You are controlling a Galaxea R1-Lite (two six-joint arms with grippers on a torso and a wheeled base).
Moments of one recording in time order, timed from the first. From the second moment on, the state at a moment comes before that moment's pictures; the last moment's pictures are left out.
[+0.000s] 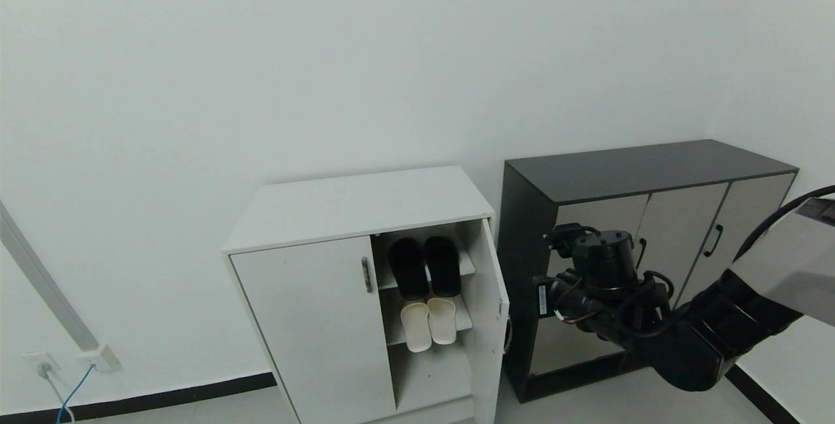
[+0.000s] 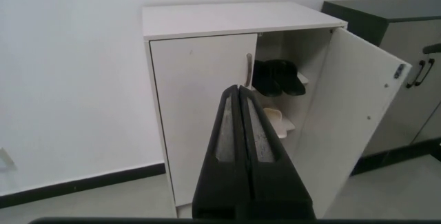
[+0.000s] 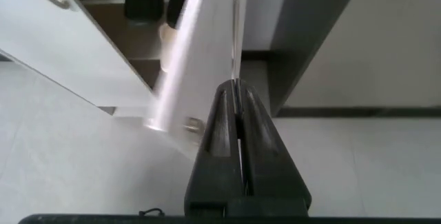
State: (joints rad) left arm 0.00 0.00 0.00 0.00 0.00 -0.02; right arm 0.54 2.06 -0.80 -0.83 -0.21 0.17
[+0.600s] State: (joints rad) left arm 0.00 0.00 0.00 0.00 0.00 -0.02; right arm 0.56 2.05 -0.74 -0.88 -0.19 0.13
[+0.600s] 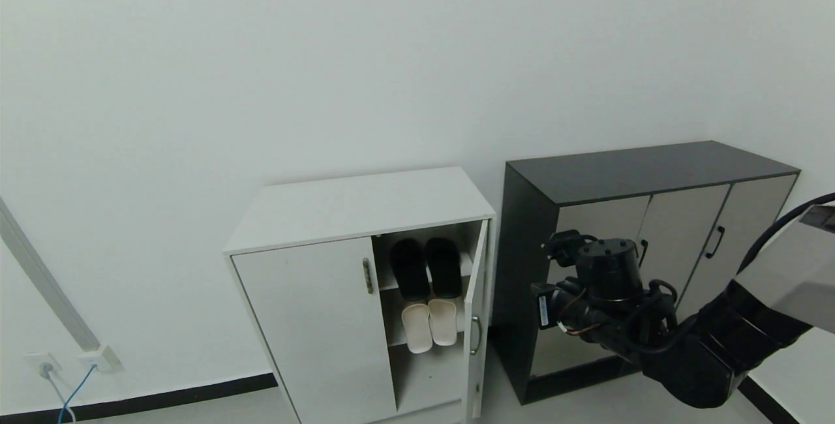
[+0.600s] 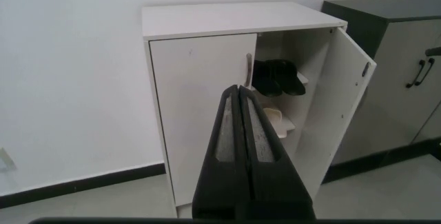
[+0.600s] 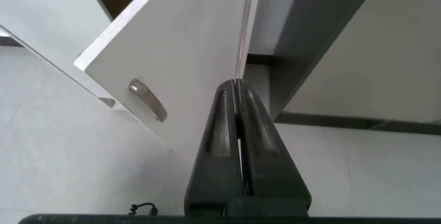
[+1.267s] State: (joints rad) left arm 0.00 0.00 0.00 0.00 0.00 -0.02; right arm 0.54 2.05 -0.70 -0.92 -0.18 0.04
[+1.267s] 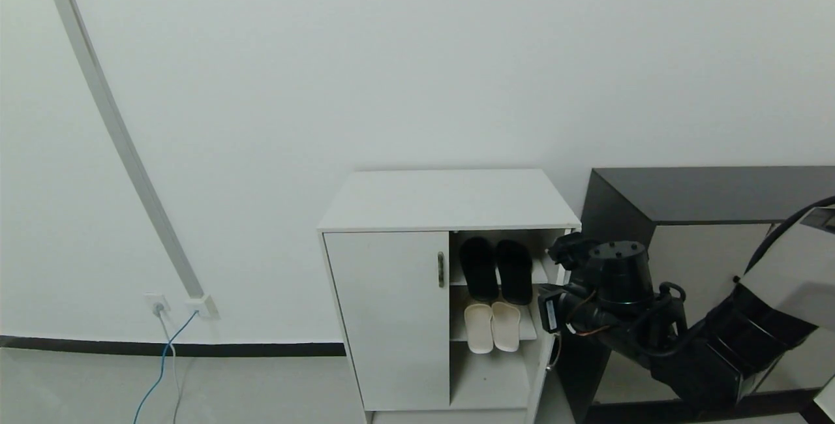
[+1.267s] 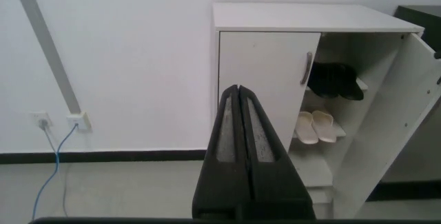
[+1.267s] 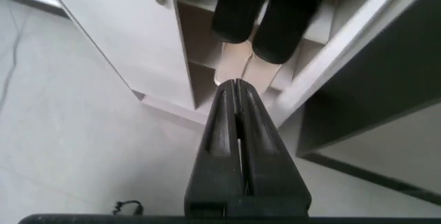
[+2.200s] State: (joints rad) left arm 0.00 0.00 0.00 0.00 0.00 -0.02; right arm 0.44 2.05 -0.67 -0.86 -0.29 -0.12
